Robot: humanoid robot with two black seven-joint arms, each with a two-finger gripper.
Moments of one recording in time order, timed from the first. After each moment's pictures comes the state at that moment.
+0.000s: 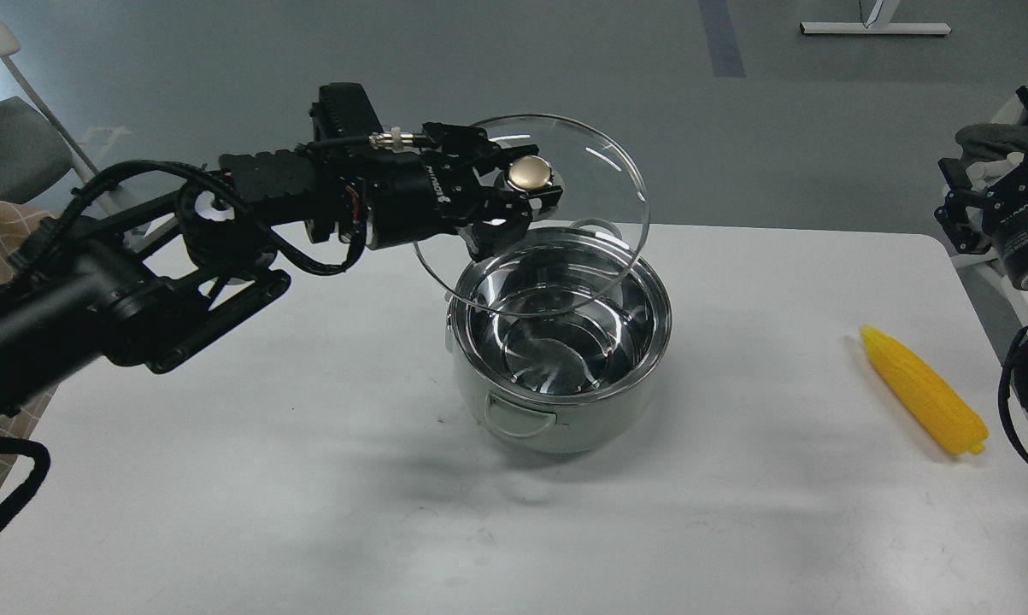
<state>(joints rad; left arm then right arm) -0.92 0.59 -0.63 -1.25 2.18 -0.05 -0.47 0.62 -0.65 0.75 0.87 -0.21 0.25 0.49</state>
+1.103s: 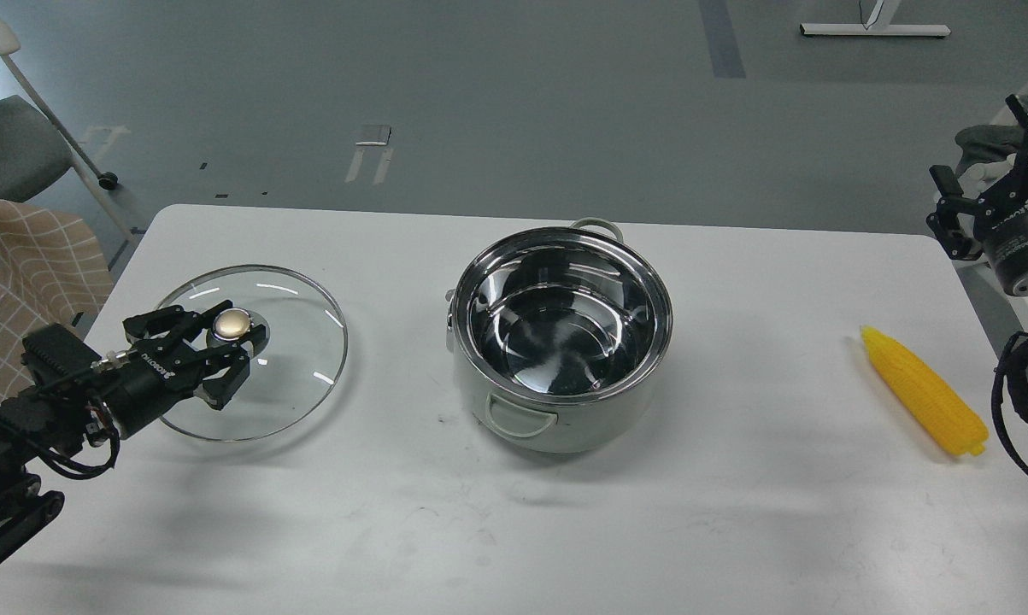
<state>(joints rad) -0.26 0.72 -0.76 -0.92 2.11 0.49 -0.49 0.61 -0.64 0.75 0.87 -0.22 0.25 0.49</state>
